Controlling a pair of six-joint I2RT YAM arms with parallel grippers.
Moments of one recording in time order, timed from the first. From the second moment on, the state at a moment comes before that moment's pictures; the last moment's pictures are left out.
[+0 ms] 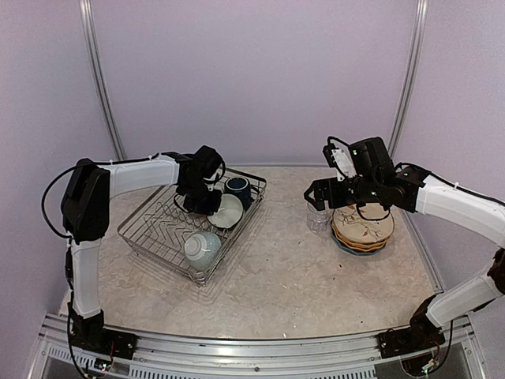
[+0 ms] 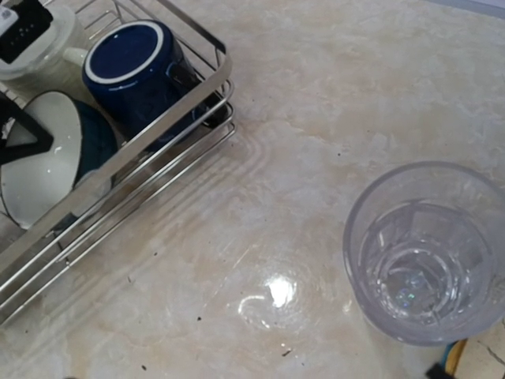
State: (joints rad) left arm -0.58 2.09 1.68 -0.74 -0.09 -0.36; right arm 0.65 1.34 1.11 -0.39 0.03 0.27
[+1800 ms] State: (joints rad) left arm -0.92 1.97 1.81 -0.94 -0.19 -0.59; right arm 0.93 1.67 1.37 -0.56 0.26 0.56
